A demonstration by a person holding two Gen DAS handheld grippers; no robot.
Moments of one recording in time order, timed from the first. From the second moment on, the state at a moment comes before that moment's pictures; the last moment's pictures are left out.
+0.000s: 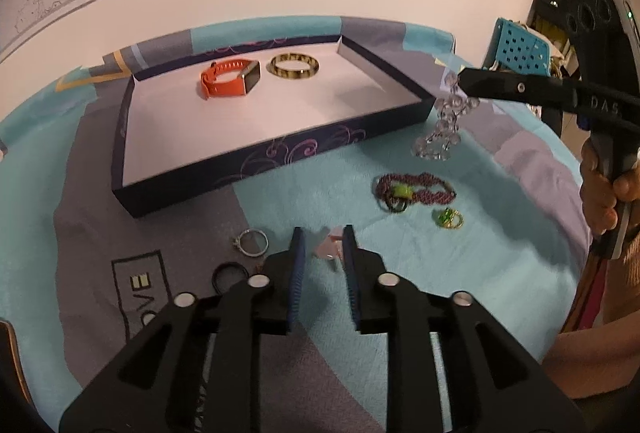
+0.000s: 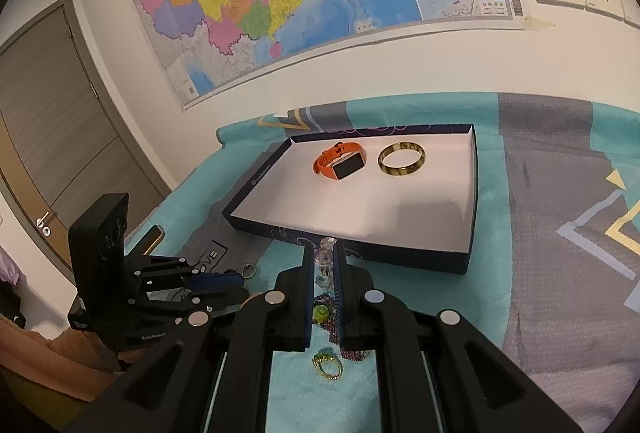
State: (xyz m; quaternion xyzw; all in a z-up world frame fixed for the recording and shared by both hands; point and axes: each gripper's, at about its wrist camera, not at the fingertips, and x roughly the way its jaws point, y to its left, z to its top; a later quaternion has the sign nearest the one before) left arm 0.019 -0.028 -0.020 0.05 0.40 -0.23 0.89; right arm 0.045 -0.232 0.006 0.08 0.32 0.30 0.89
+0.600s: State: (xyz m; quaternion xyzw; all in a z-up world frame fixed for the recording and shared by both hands) left arm 0.014 -0.045 -0.035 0.09 0.41 -0.23 0.88; right arm 0.046 -0.232 -0.003 0.09 0.33 0.30 0.89
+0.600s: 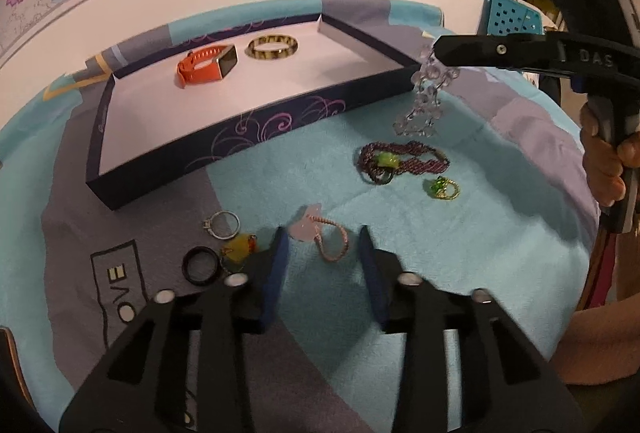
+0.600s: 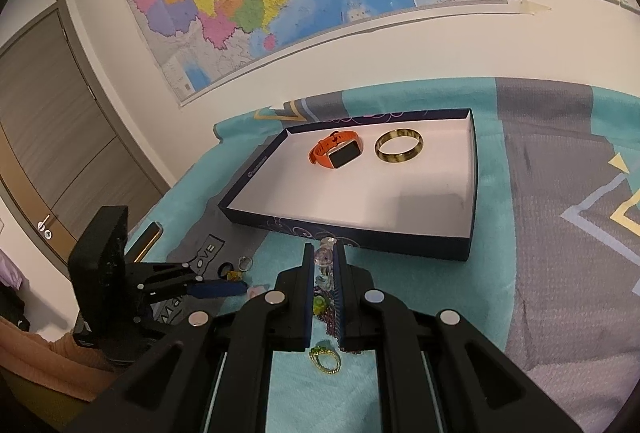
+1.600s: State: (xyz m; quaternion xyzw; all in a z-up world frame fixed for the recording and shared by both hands) left arm 0.044 -0.026 0.010 0.04 0.37 -0.23 0.90; right arm 0.069 -0.224 0.033 0.07 0.30 0.31 0.90
